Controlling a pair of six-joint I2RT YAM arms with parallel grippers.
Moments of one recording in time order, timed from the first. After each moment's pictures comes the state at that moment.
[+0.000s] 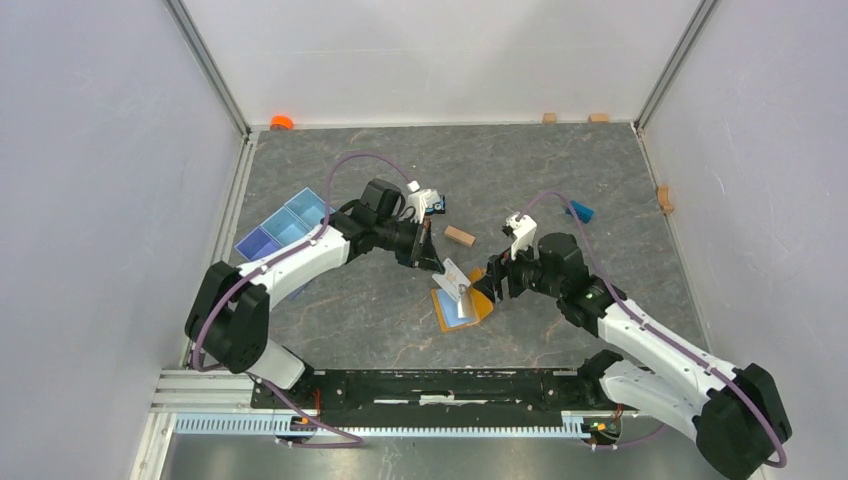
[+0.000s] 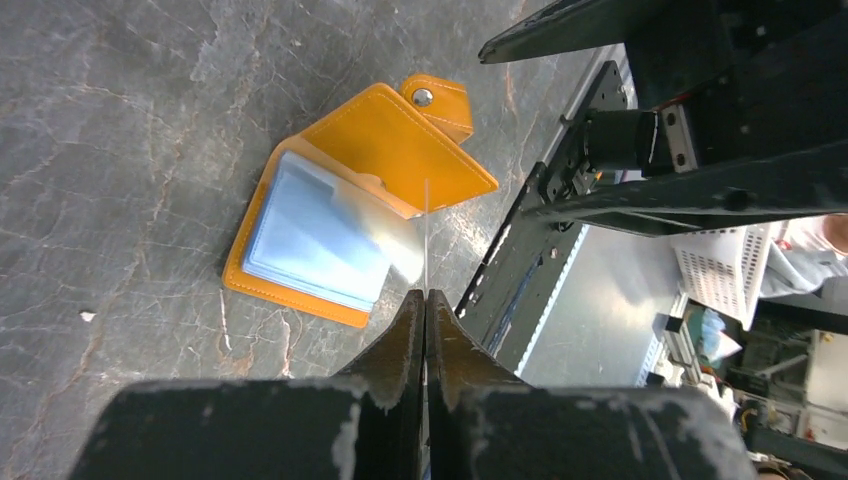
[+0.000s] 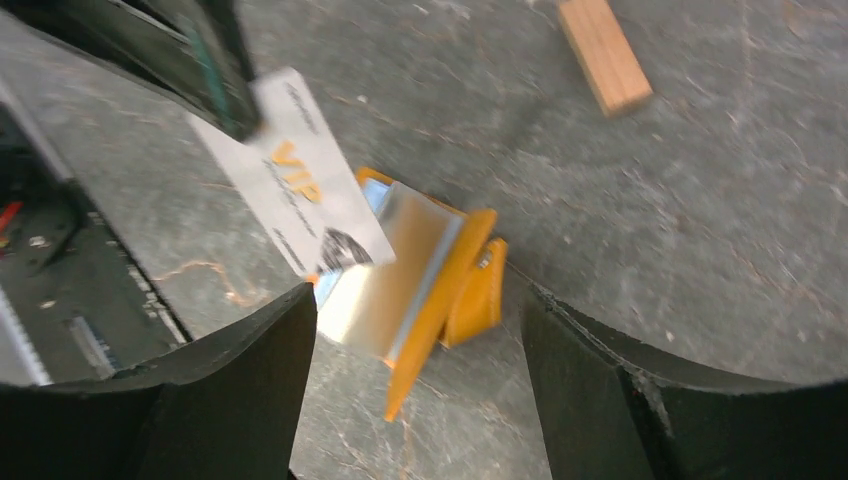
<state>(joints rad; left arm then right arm) -0.59 1.50 1.01 -0.32 0.72 -0.34 0.62 0.94 0.49 -0.09 -0.23 0.18</state>
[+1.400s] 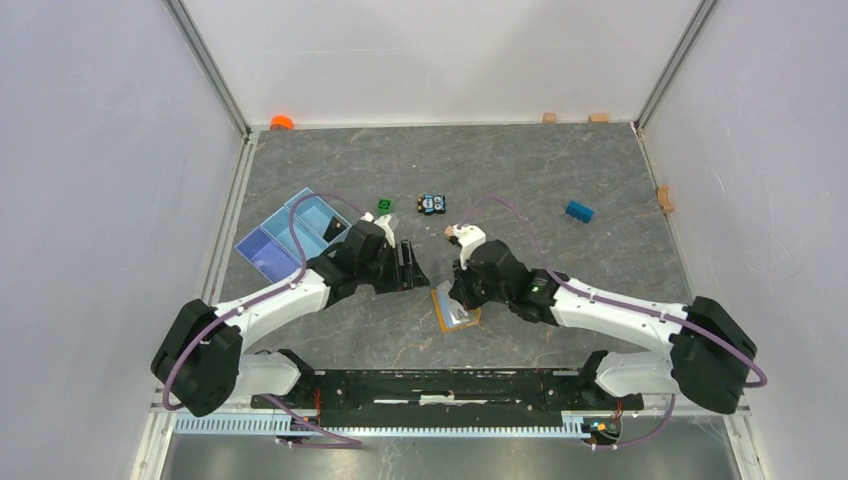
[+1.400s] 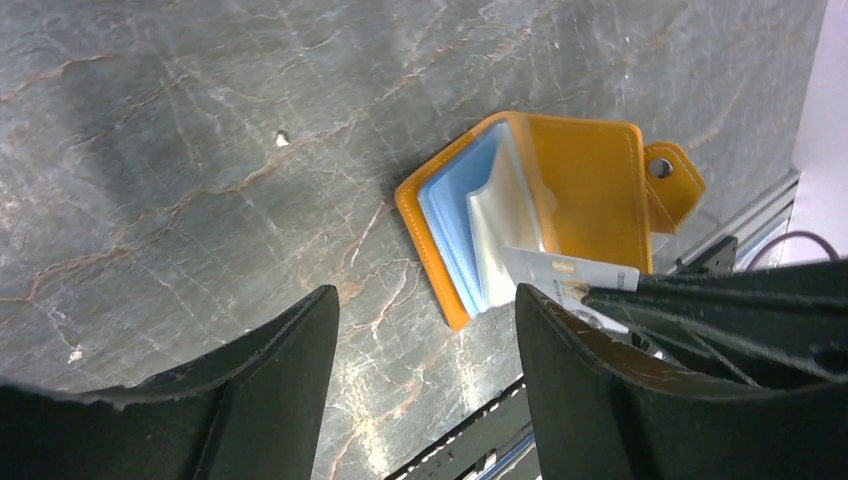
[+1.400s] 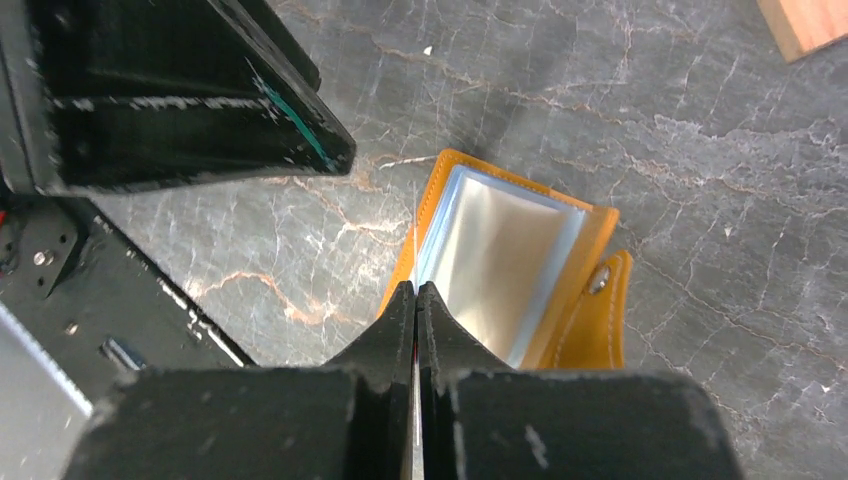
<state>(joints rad) -0.64 1.27 0.67 -0.17 0.24 -0.70 0.92 1.24 0.67 -0.12 -0.01 0.39</state>
